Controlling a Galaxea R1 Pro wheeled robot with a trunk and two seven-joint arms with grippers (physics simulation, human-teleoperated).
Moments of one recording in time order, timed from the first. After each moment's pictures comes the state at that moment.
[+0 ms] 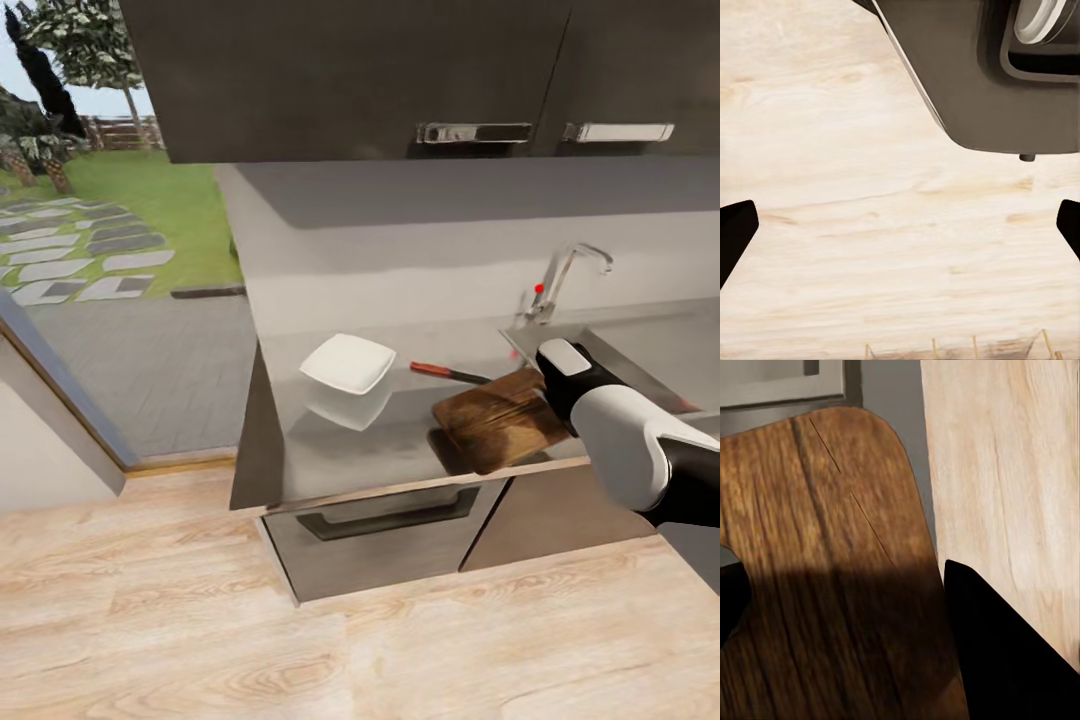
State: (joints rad) left arm 0.41 -0.02 0.00 -0.39 0.00 -0.06 -0.01; right arm -1.46 -0.13 -0.24 -0.19 -0.79 0.06 -1.16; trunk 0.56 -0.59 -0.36
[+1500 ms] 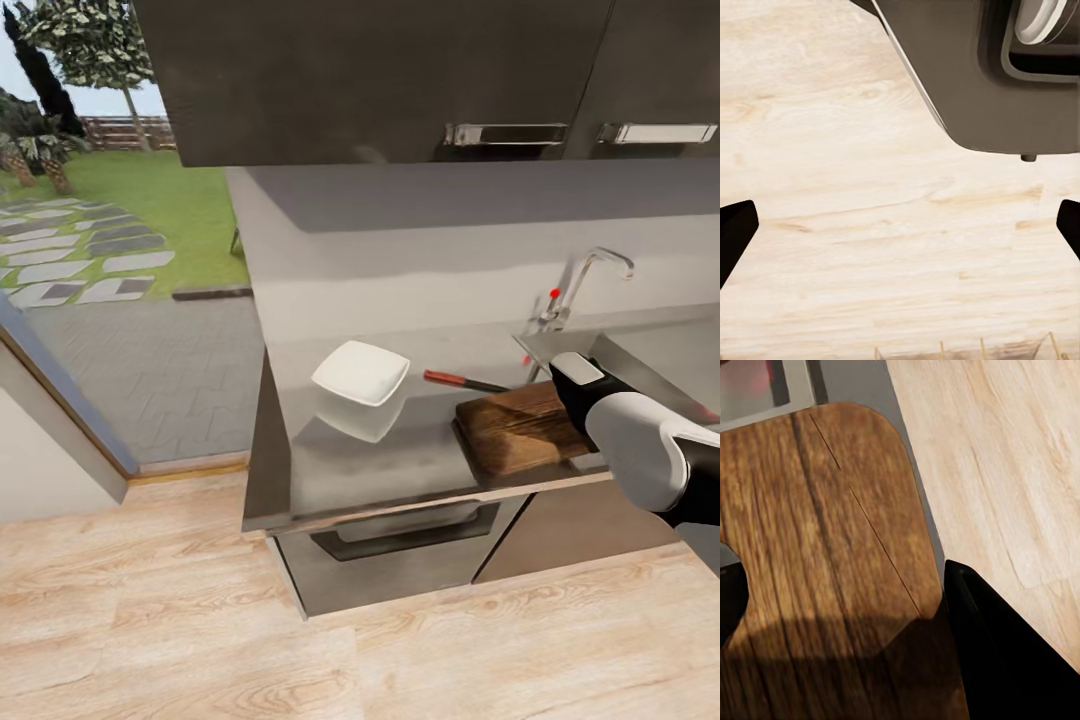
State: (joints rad) left arm 0.41 -0.02 0.00 -0.39 0.00 -0.06 -0.01; right arm -1.46 -0.19 -0.24 -0.10 -0.81 -0.14 -1.16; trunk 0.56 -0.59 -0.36
